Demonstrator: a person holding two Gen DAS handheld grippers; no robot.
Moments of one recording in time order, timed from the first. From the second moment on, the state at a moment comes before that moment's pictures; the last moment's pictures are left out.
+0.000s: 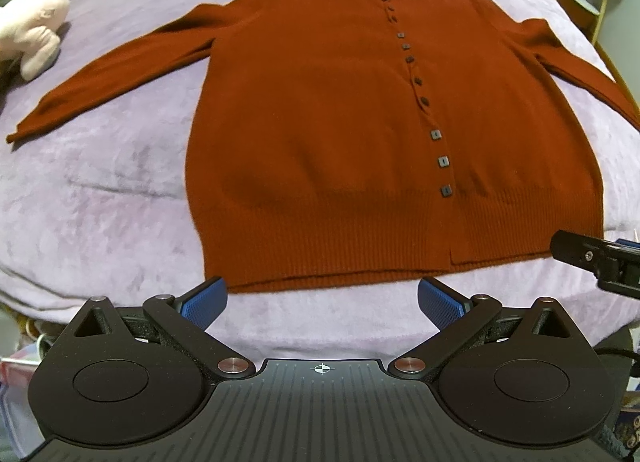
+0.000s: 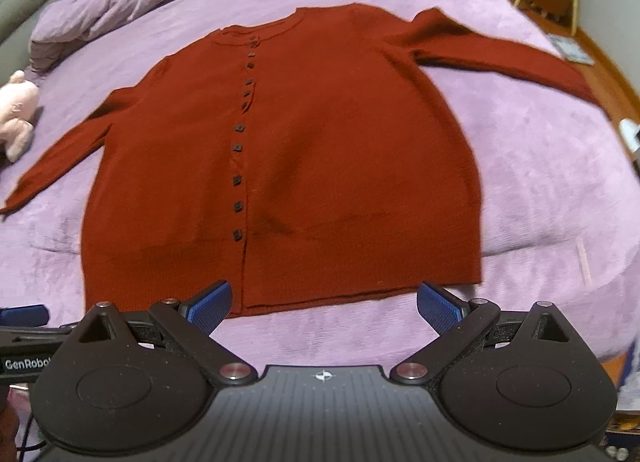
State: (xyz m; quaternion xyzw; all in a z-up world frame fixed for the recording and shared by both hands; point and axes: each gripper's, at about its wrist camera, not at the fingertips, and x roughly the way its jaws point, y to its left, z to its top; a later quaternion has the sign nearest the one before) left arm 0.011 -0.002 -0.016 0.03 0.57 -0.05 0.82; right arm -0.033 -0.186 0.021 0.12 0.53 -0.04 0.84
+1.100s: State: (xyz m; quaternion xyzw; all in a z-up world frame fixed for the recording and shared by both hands) left arm 0.172 -0.011 -0.102 -0.07 0.52 -0.02 0.85; right arm 0.065 -0.628 -0.125 0.57 0.17 -0.33 0.73
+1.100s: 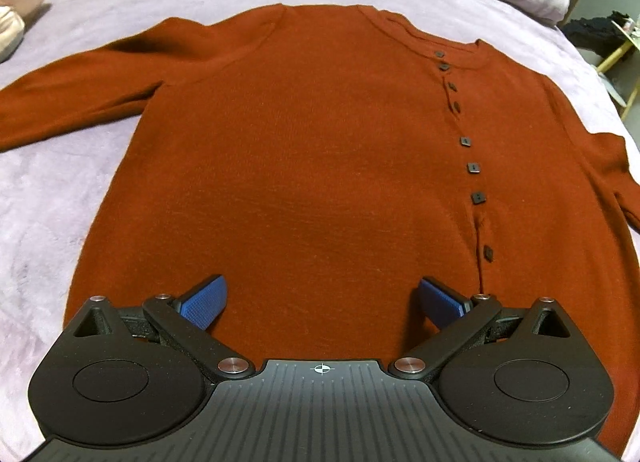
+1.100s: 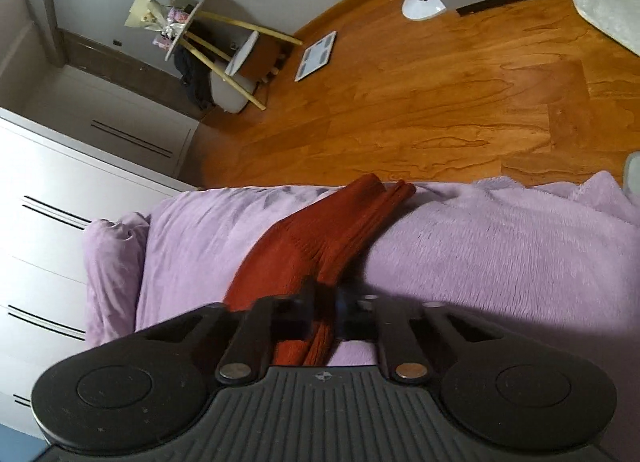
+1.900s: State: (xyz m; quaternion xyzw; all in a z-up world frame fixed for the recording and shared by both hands) left arm 0.226 -0.011 -0.072 -0.21 0.49 -0.17 0.83; right arm 0.110 -0.269 -0.070 0.24 0.36 0.06 0.90
